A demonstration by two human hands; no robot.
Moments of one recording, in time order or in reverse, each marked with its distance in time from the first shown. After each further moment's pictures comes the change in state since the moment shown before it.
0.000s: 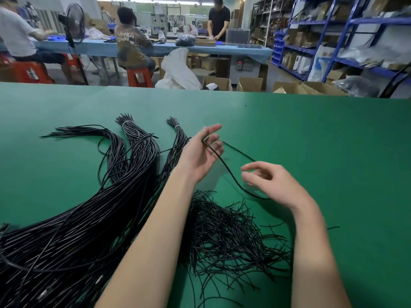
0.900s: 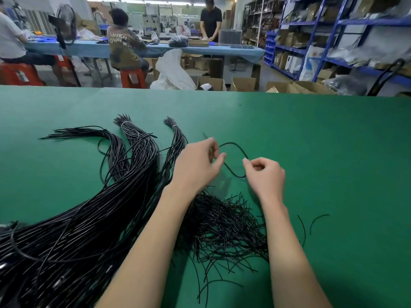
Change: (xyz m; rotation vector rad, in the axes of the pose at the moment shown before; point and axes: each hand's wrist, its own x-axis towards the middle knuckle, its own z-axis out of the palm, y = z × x) left_hand -0.064 -0.002 -0.002 1.627 0.148 0.677; right_hand 0.010 0.002 0.044 -0.087 0.613 0.111
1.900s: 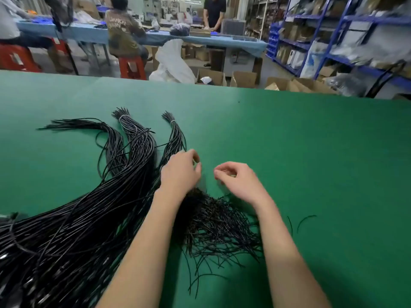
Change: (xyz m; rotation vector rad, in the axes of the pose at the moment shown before) left_hand -0.007 -0.029 0.011 0.132 -0.148 -0.274; right_hand -0.017 -0.030 -0.006 0.108 -0.631 -0.106
